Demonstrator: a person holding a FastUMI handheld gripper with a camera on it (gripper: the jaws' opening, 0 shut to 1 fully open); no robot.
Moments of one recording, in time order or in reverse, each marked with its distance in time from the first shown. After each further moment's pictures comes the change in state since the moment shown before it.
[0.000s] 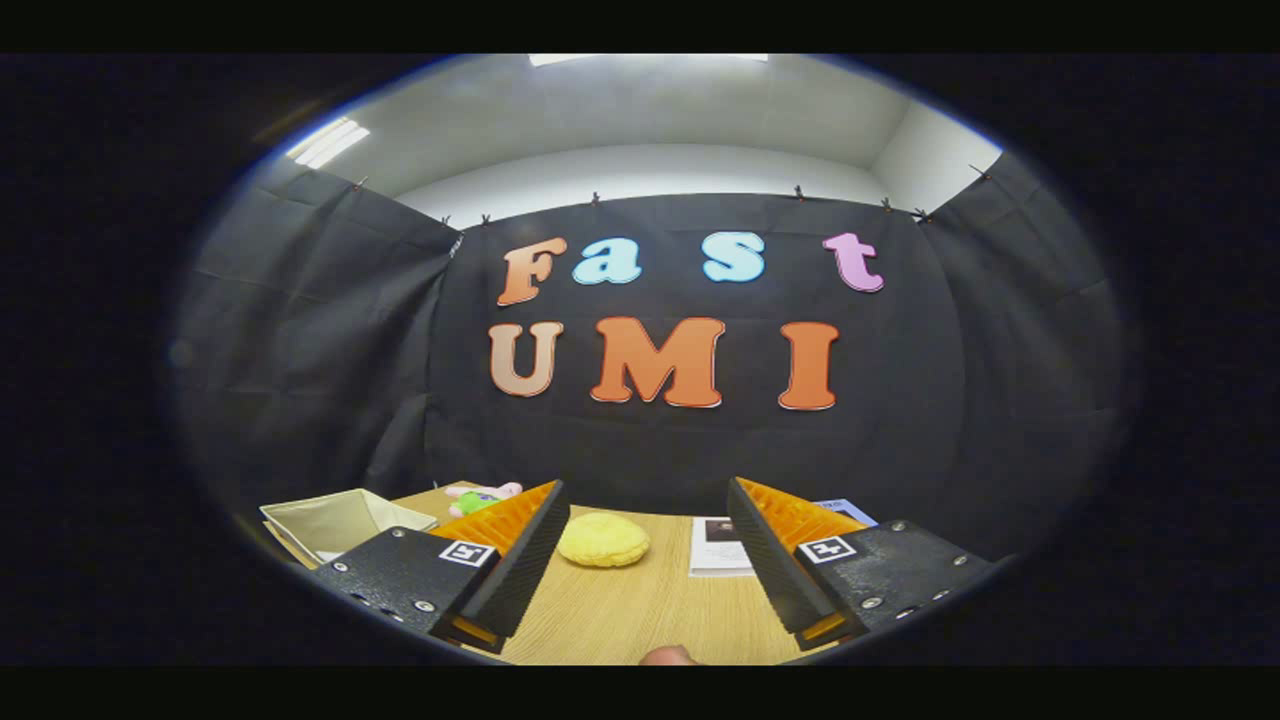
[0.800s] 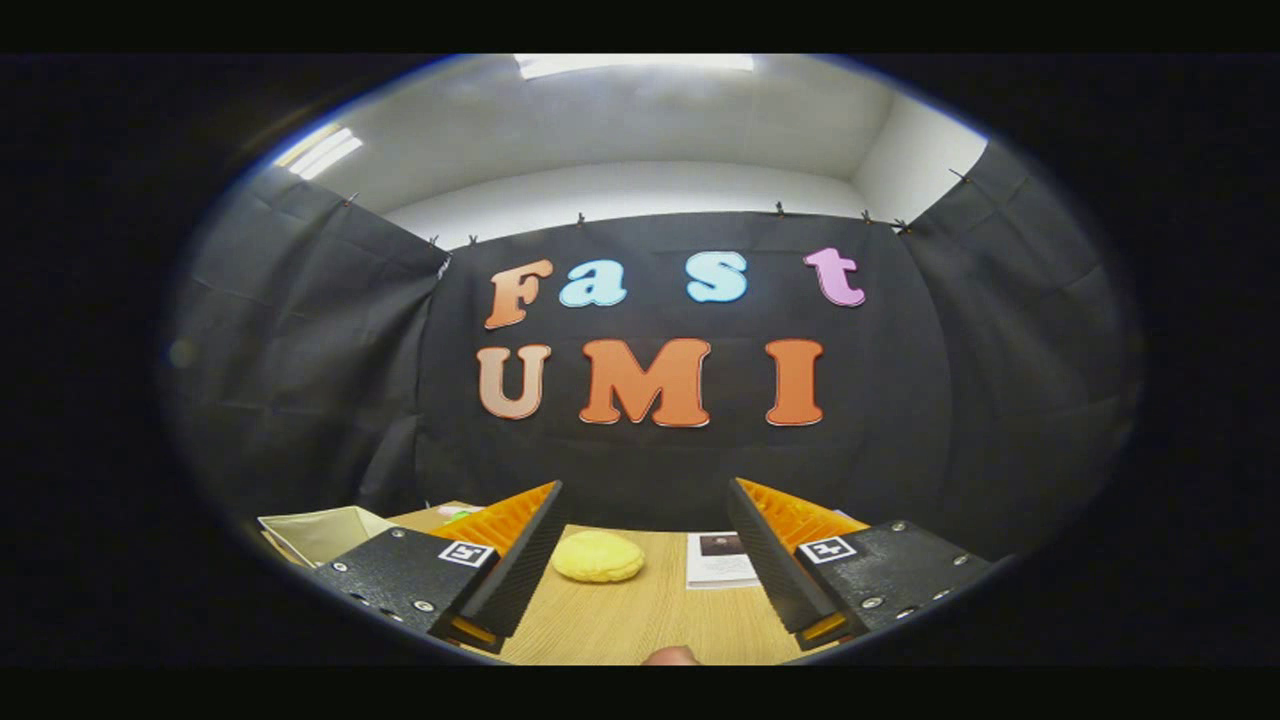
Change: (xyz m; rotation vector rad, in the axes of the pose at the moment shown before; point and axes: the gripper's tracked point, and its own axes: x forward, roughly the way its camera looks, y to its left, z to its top) arm 0.001 0.004 -0.001 0.025 -0.068 -0.020
